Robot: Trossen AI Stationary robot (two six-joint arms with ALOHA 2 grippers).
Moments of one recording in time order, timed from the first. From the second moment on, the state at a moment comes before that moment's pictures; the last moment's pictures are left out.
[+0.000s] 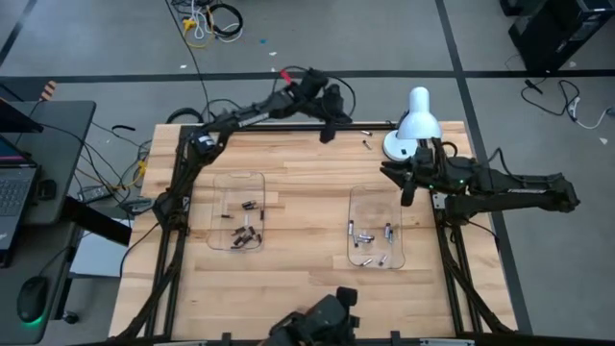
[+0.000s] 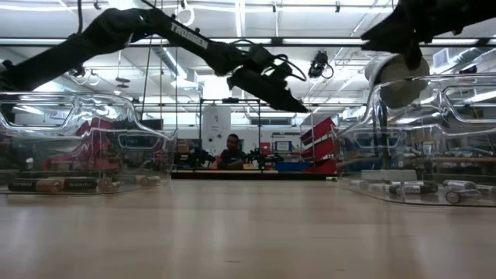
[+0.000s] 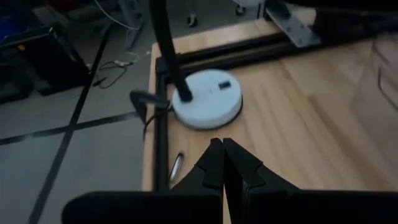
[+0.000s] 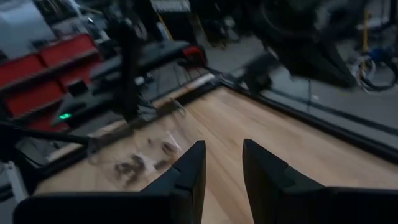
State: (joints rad) left arm 0.60 2.31 2.12 -0.35 0.54 0.54; right arm -0.06 0.50 0.50 -0.17 0.32 0.40
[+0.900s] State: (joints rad) left arm 0.84 1.92 2.12 -0.43 0.80 0.43; right arm -0.28 1.47 1.74 -0.83 0.72 0.10
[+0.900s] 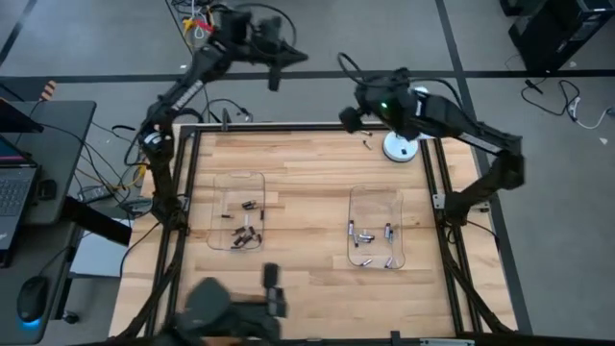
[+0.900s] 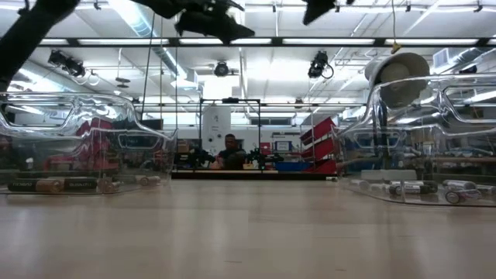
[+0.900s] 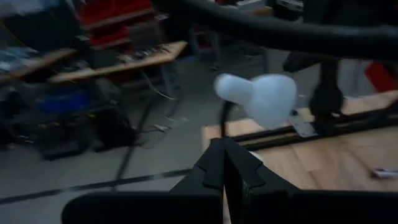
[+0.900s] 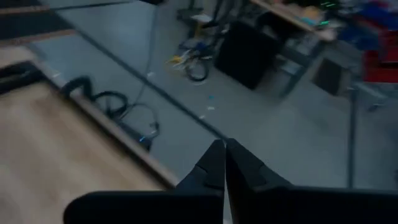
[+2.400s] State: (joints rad) left arm 1.17 1.76 2.12 -0.35 1.12 0.26; right arm -0.52 2.38 2.31 -1.41 0.29 1.02
